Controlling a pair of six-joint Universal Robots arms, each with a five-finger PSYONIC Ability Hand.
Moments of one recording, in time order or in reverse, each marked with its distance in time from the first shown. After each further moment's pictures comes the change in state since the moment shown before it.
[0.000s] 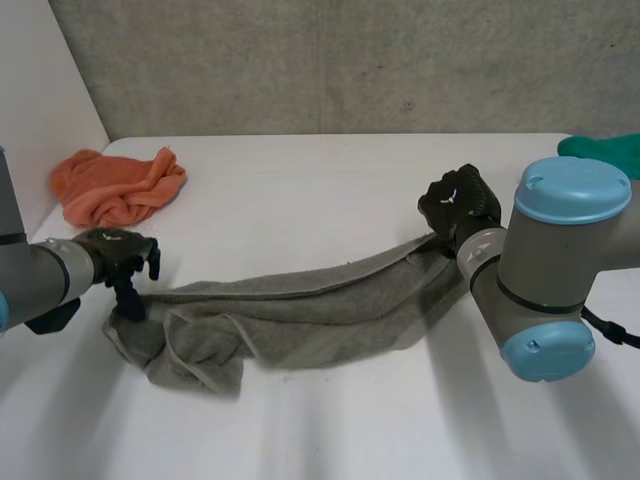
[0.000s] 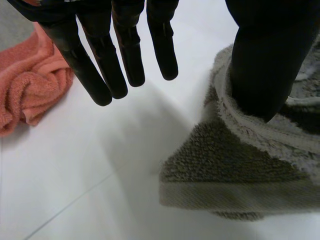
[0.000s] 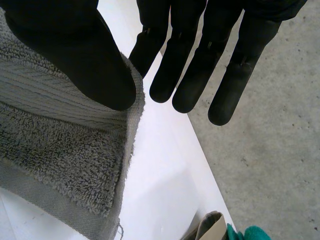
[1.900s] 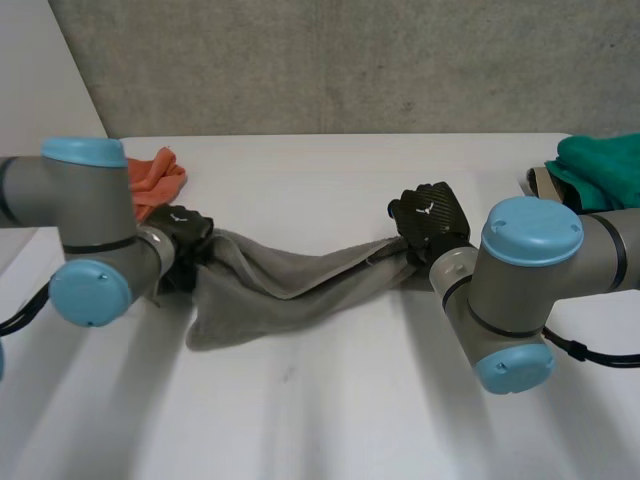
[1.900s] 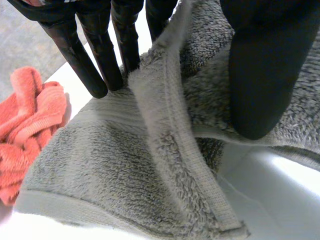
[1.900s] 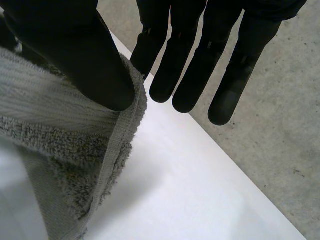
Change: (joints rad) left arm -0.195 -0.283 0.308 0.121 -0.142 -0.018; right arm 0.043 0.092 0.031 -0.183 -0.050 0.359; left_hand -0.097 -0.100 -0.102 -0.113 -0.110; right_hand 0.000 0.000 -0.003 0.000 -0.010
